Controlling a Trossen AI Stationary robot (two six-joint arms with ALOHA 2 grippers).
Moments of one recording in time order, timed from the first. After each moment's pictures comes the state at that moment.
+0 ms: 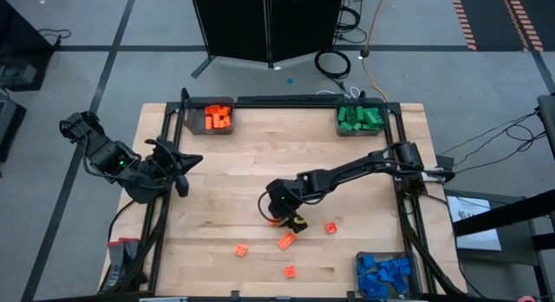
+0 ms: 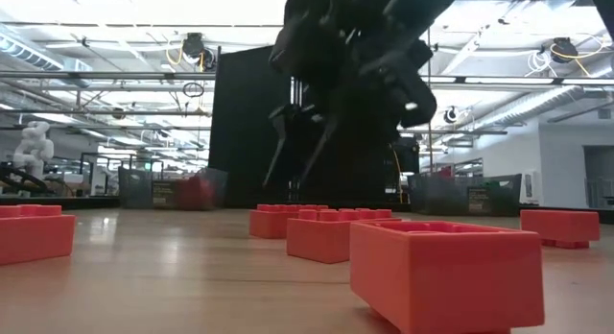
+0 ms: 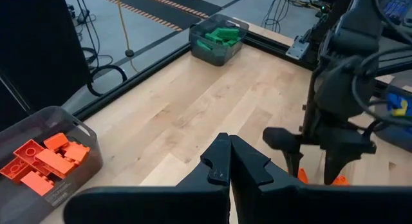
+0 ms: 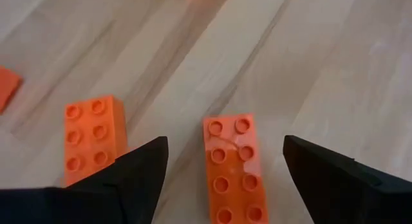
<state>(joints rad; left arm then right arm) -0.66 0.85 1.09 -1.12 -0.95 -0.94 0.12 2.01 1.30 -0.20 -0.29 -0.31</state>
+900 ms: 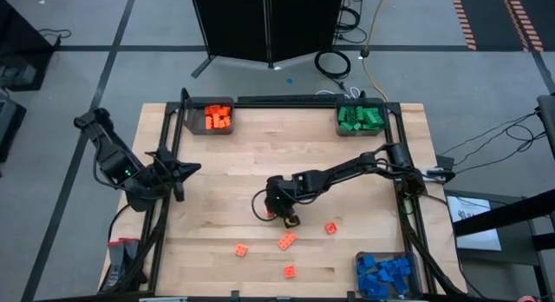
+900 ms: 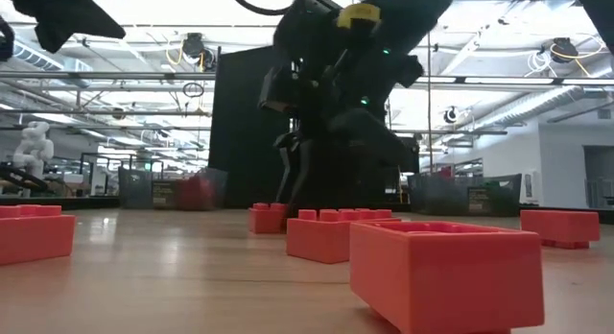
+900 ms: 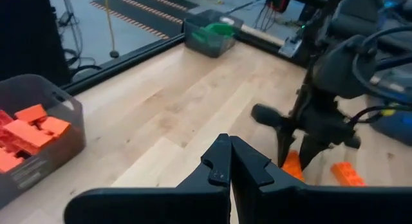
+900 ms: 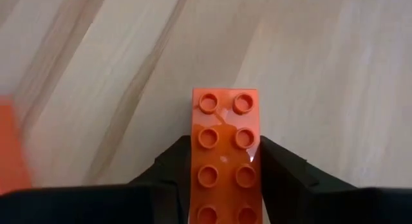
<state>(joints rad) -0.84 0.61 0.70 -1.01 -1.08 -1.09 0.10 2.09 1.34 -0.22 -0.11 -0.22</state>
